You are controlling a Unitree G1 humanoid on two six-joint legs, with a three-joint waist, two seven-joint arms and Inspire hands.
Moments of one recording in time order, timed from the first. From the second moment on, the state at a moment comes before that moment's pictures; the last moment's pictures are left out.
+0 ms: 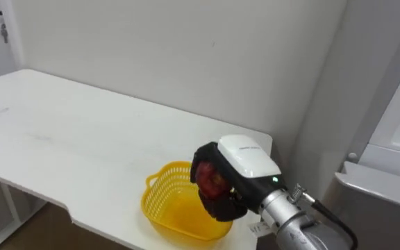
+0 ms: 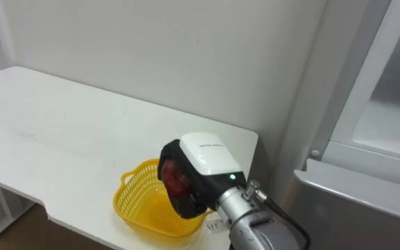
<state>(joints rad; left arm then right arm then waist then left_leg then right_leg) 0.11 0.27 -0.10 1.20 0.30 0.07 -0.17 -0.49 -0.37 0.45 0.18 -0.70 -0.02 -0.03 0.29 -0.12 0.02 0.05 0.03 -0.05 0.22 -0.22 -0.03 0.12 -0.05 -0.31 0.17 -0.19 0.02</state>
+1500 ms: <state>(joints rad) 0.09 0.27 -0.10 1.16 0.30 0.09 -0.17 -0.54 -0.34 0.45 0.38 -0.62 0.02 -0.02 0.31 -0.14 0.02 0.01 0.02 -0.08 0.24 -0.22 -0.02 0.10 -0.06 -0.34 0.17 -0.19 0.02</state>
